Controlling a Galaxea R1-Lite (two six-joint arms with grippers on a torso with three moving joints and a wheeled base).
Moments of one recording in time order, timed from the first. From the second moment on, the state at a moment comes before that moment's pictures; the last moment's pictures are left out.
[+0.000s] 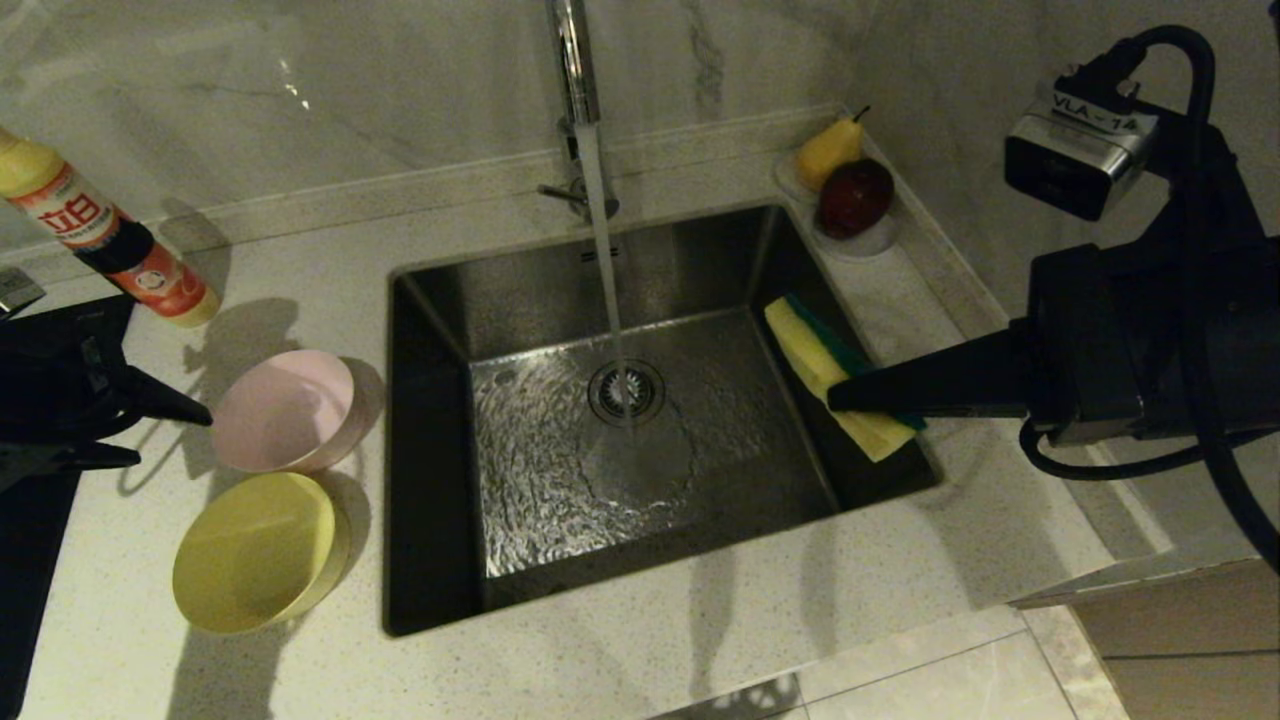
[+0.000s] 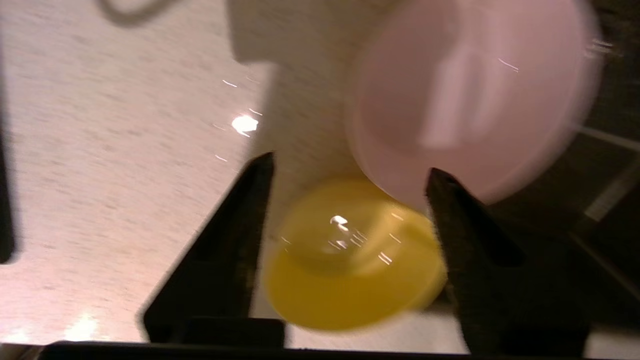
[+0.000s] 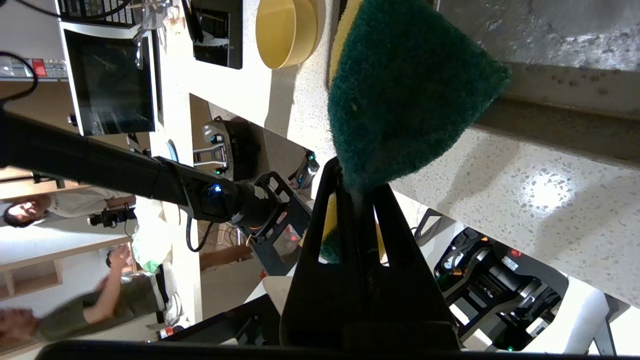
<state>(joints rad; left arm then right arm) 0.35 1.56 -1.40 0.67 -0.27 -0.32 0.67 1.43 -1.44 0.42 0.40 0.50</state>
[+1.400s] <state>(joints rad) 0.28 1.74 -1.36 0.47 -0.06 -0.43 0.67 1.43 -1.44 0.42 0.40 0.50</state>
